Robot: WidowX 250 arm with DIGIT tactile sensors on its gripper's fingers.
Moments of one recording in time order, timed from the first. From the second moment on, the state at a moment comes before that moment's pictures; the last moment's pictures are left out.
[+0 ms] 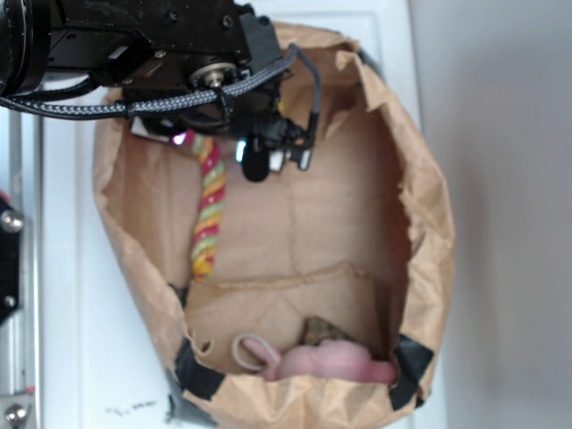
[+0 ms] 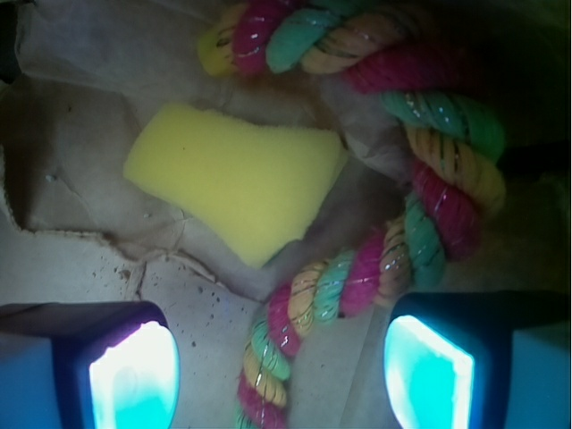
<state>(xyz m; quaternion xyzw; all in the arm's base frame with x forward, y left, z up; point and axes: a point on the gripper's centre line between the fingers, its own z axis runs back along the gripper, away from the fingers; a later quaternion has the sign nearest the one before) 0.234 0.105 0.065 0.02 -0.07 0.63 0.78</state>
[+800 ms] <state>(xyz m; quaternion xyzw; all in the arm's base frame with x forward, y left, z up) 0.219 0.115 0.054 0.08 -0.07 0.63 0.77</state>
